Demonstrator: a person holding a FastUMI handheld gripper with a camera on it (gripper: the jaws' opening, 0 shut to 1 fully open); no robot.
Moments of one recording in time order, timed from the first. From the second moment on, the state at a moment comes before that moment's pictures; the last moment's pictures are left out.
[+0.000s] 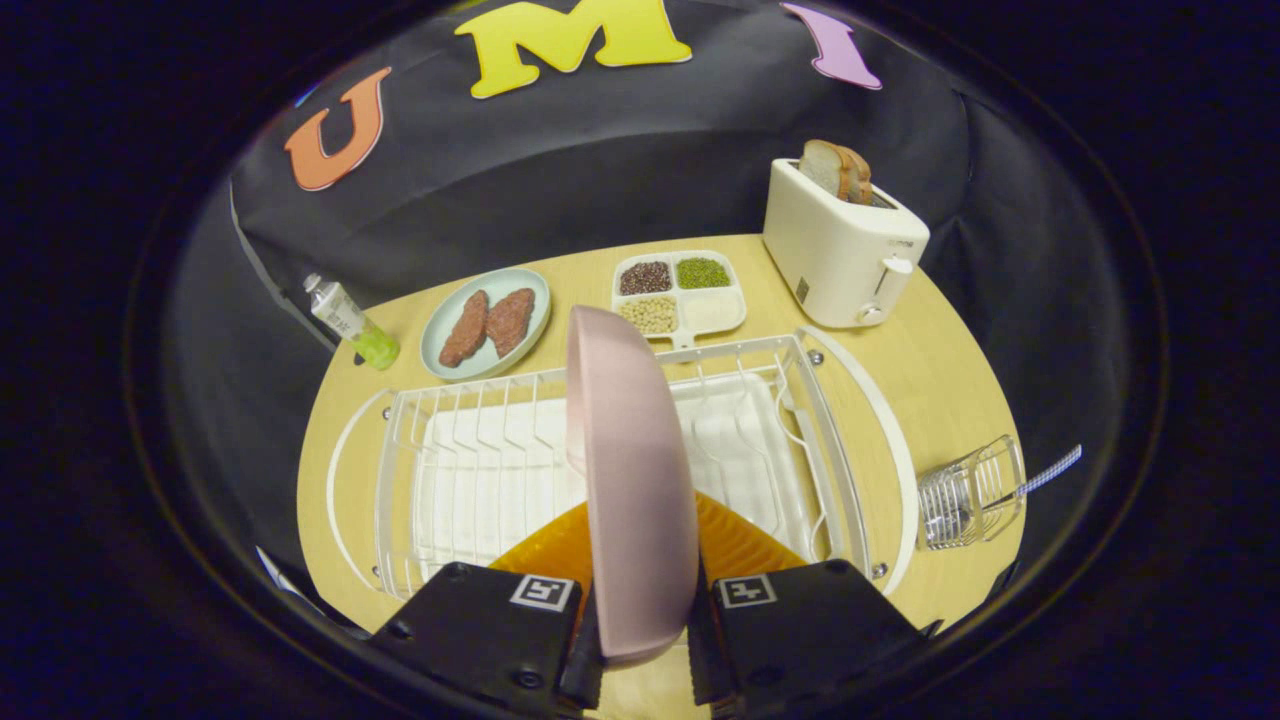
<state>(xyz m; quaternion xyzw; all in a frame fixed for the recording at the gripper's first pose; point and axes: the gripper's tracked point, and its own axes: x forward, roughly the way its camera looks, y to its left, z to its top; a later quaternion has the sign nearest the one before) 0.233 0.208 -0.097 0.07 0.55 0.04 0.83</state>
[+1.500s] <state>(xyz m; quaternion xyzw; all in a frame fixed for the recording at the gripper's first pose) 0.100 0.128 -0.001 0.16 0.42 0.12 0.88</state>
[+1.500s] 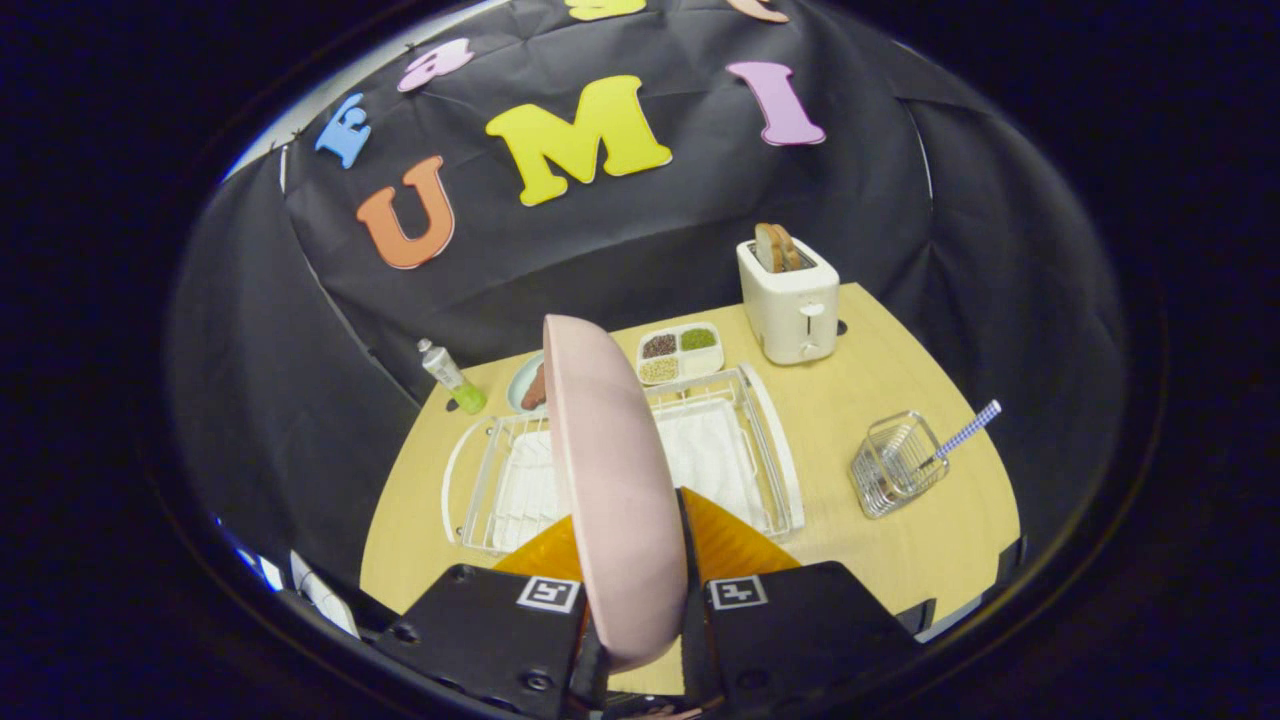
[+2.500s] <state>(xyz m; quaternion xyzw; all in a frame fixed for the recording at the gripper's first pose) -0.007 0.137 -0.190 0.36 0.56 0.21 0.72</state>
